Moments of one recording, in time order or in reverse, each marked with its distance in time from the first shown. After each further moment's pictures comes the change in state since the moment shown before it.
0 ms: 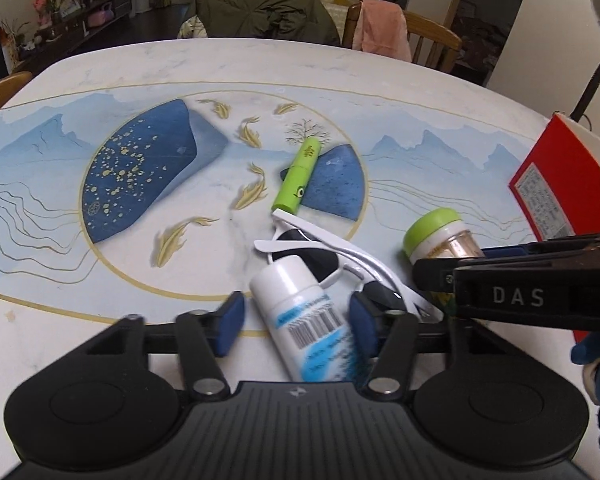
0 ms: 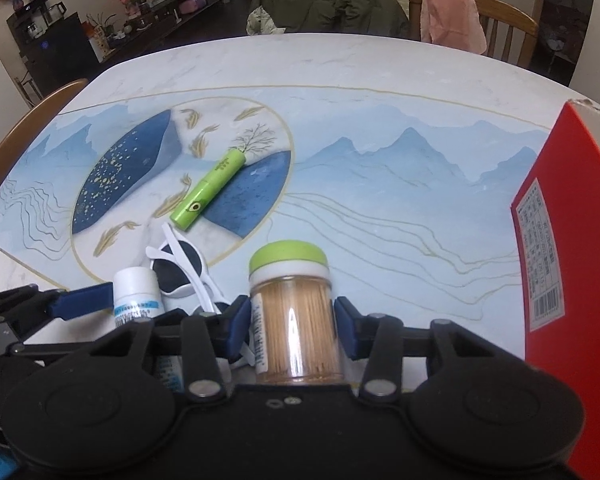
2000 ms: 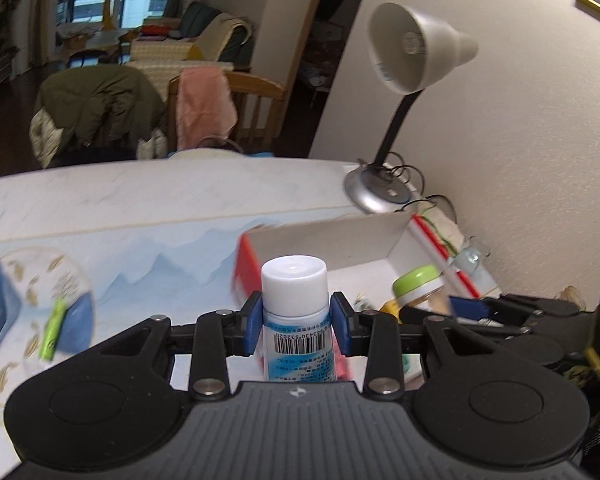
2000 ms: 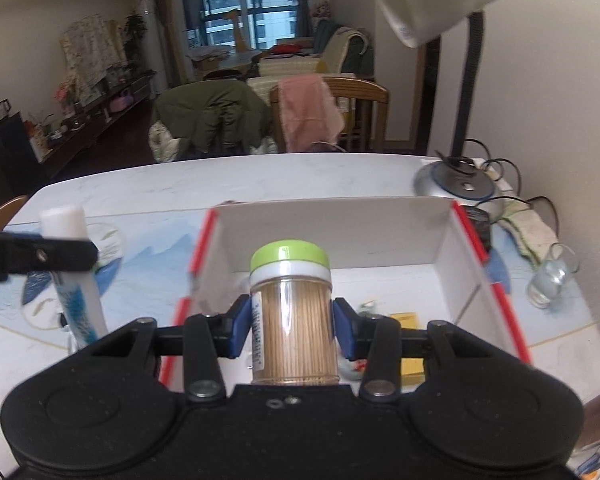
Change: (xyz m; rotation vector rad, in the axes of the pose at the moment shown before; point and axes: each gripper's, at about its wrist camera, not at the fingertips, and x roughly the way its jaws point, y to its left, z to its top) left arm -0.116 -0.222 0.087 0.198 -0.112 -0.322; right arm -0.190 -0.195 -0.039 0.140 -0.279 -0.191
